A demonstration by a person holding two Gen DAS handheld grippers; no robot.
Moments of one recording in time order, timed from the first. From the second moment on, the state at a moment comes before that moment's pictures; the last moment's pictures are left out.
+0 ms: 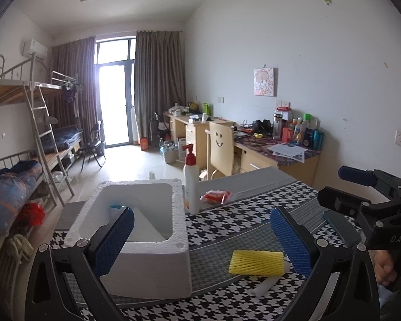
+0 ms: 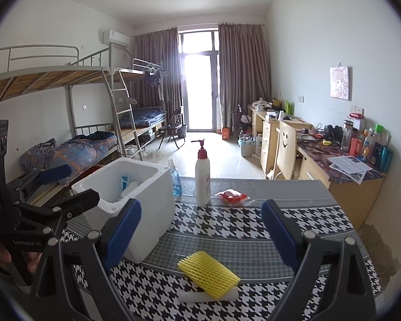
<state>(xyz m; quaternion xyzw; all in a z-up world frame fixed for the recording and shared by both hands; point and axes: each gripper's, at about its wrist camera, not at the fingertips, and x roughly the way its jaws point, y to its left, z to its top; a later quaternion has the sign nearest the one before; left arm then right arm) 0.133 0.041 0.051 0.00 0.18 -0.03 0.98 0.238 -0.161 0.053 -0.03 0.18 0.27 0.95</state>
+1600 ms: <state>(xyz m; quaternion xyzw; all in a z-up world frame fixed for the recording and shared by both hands) 0.134 -0.003 -0.018 0.02 0.22 -0.10 0.97 0.248 -0.200 -0.009 -0.02 0.24 0.24 0.94</state>
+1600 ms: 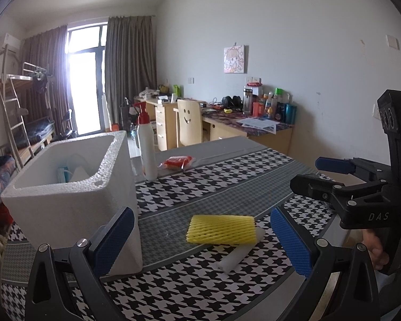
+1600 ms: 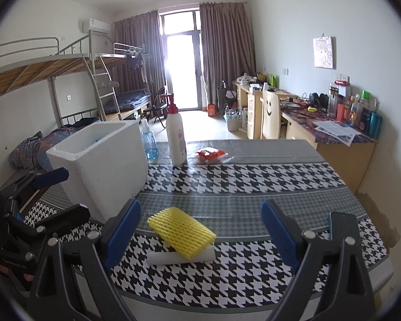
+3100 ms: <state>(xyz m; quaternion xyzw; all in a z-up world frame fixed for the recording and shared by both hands) 0.156 -0.017 -0.077 0.02 0.31 -0.13 0.94 0.291 -0.188 -0.070 -0.01 0.36 0.27 0.89</state>
